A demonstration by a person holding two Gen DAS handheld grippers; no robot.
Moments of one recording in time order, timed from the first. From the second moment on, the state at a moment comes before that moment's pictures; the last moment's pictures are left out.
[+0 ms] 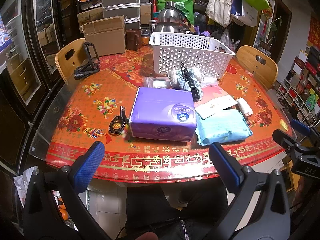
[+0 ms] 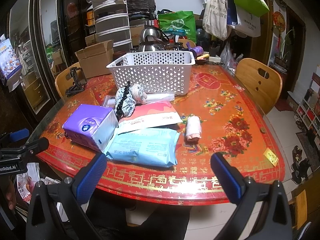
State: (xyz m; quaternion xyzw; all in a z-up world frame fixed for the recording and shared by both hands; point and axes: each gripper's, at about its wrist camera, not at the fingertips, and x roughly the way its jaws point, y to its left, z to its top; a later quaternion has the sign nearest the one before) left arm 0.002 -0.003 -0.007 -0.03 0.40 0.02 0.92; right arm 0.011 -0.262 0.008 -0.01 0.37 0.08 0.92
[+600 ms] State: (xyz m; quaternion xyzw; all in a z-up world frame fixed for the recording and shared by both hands) left arm 0.048 0.071 -0.049 -0.06 0.38 0.02 0.92; right arm 0.051 -0.210 -0.042 0.00 0.35 0.15 0.92
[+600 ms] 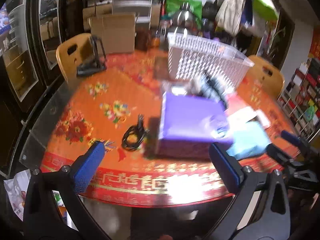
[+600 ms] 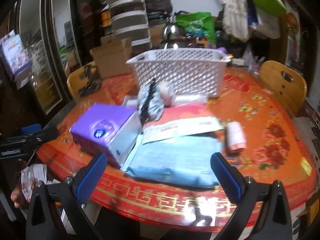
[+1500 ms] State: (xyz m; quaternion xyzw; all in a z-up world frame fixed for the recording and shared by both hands) left arm 0.070 0.077 -0.098 -0.03 0.34 -0.12 0.93; right arm 0.057 -0.146 -0.067 -0.02 0.35 0.20 0.92
